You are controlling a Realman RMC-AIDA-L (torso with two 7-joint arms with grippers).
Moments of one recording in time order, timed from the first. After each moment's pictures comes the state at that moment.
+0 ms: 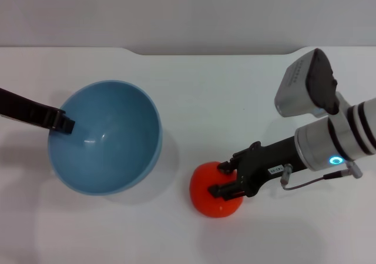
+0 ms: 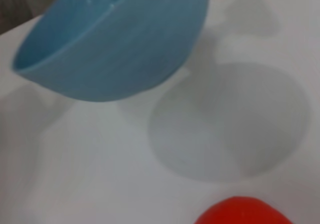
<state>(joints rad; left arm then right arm) -0.47 -2.06 1.09 1.62 2.52 1.77 -2.75 0.55 2.08 -1.50 -0.97 -2.05 -1.25 2.04</state>
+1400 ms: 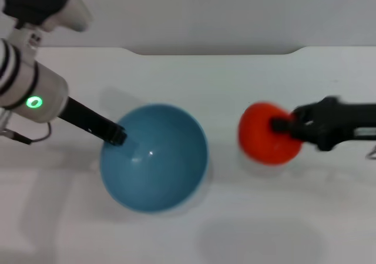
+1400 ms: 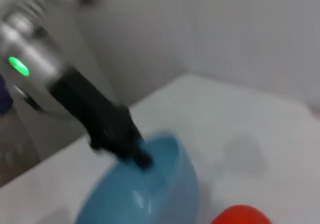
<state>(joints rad) -0.56 -2.06 1.36 1.45 2.52 1.60 -2.76 0.34 2.07 -1.04 -1.16 -1.84 -1.56 1.88</state>
